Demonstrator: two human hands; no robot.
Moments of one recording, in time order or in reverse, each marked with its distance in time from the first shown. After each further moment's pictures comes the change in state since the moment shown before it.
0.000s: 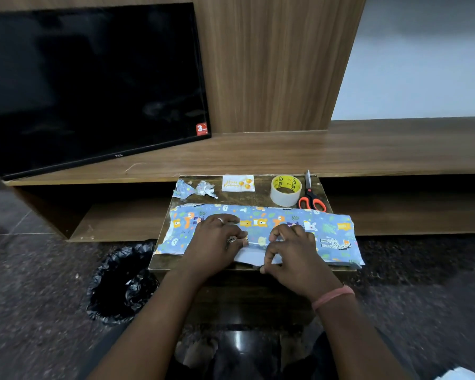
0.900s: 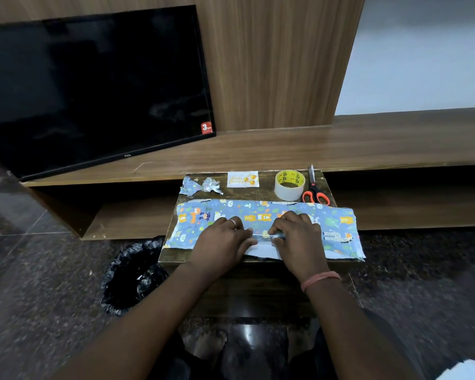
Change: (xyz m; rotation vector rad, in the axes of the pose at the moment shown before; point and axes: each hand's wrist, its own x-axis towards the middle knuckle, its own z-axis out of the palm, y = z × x) left_hand -0.018 0.014 0.002 0.297 0.074 0.205; right_hand 0.011 -0.007 0.009 -0.075 0.206 0.176
